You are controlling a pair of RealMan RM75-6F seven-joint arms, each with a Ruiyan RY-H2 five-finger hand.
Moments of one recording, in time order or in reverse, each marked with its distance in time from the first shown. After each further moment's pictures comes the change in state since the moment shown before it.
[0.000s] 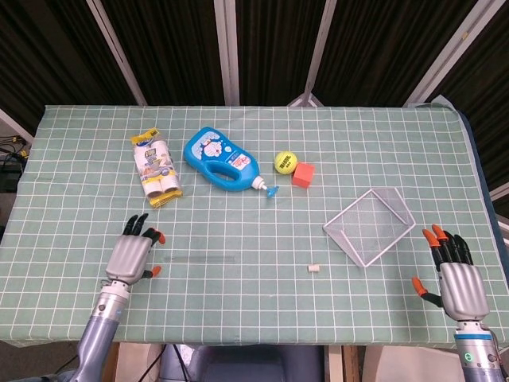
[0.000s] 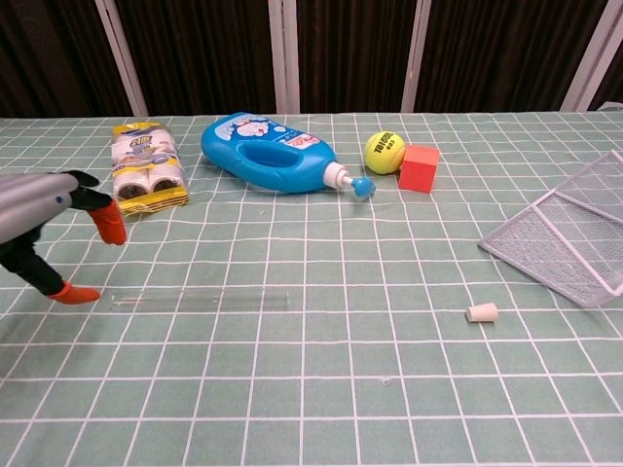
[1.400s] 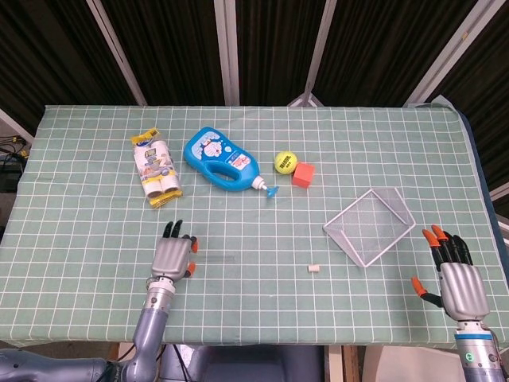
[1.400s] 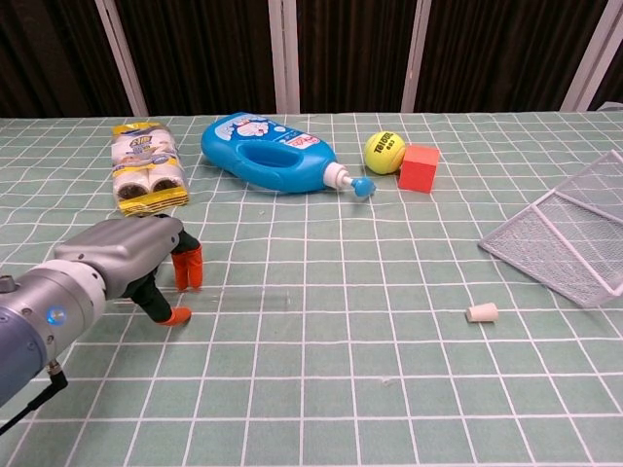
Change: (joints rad) left arm -0.187 -0.292 -0.023 0.147 -0.274 0.089 0.181; right arm 0.003 0.009 -0.002 -0.007 0.005 -0.007 0.025
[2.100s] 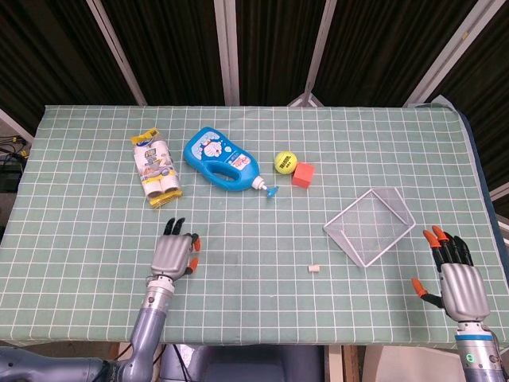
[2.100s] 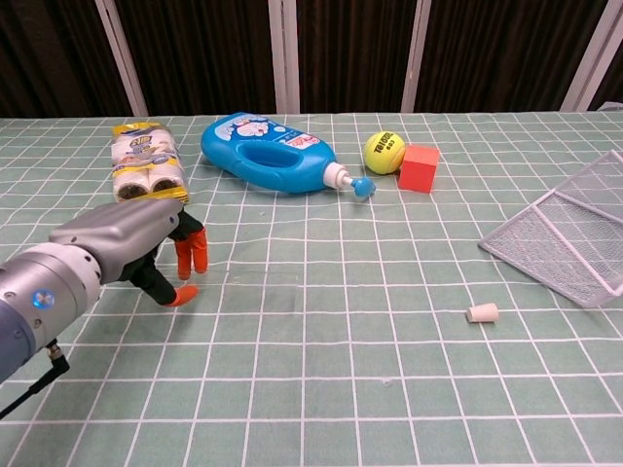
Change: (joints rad) left arm -0.008 0.053 0.004 -0.058 0.068 0.004 -0.112; right arm -0.003 0.002 -0.002 -0.004 0.003 0.001 0.001
